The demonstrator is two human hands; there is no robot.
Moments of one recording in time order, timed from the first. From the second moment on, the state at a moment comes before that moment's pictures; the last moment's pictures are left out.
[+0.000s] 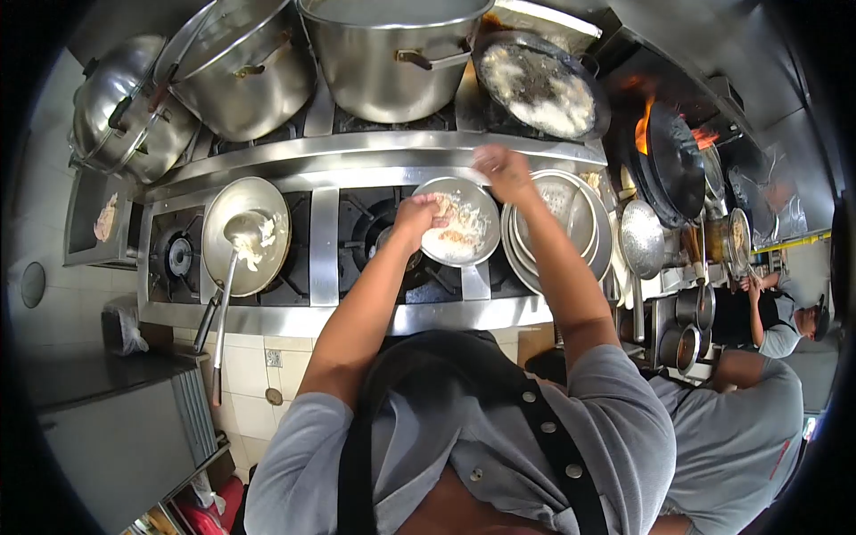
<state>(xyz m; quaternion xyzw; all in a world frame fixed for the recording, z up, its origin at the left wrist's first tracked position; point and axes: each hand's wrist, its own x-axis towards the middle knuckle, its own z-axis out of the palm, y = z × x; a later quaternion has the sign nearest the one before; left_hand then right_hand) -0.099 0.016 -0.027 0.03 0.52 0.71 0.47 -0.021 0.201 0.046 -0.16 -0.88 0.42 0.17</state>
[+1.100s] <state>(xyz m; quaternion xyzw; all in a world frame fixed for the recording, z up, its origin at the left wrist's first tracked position) -0.104 -0.008 -0.019 0.05 0.62 0.66 0.42 -0.010 0.291 0.125 -0.31 -0.87 0.16 0.34</state>
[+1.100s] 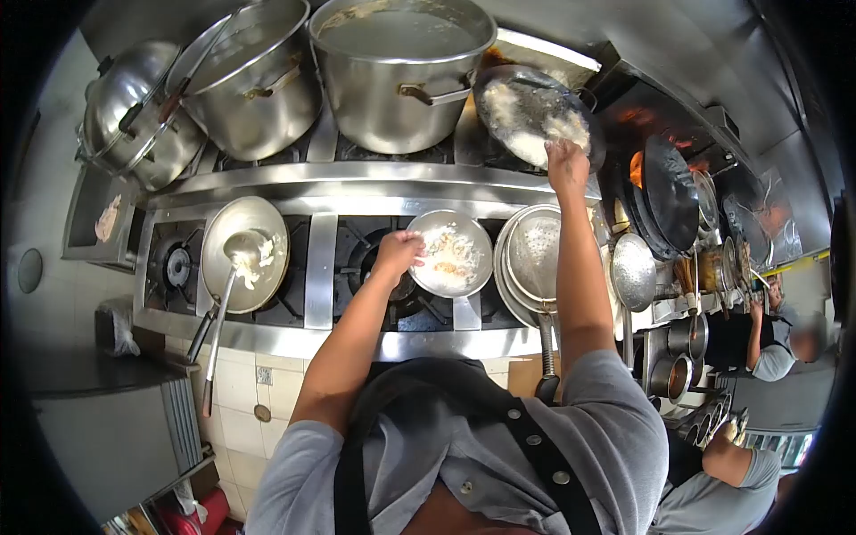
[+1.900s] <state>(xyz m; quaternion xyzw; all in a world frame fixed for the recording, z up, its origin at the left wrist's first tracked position) -0.099 -0.007 -0.034 0.13 0.66 0.59 0.45 0.015 0.170 -0.080 -0.35 -0.73 0.59 0.06</state>
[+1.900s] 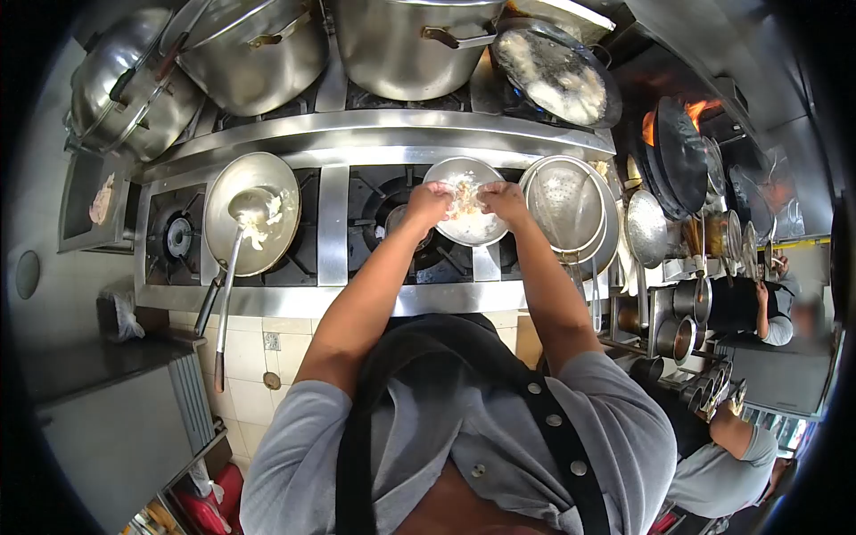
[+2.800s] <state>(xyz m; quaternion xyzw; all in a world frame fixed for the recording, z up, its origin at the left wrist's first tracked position) -0.089 -0.023 -0.097 0.01 0.83 0.48 0.28 -0.008 0.347 0.096 -0.37 -0.81 0.40 0.21</state>
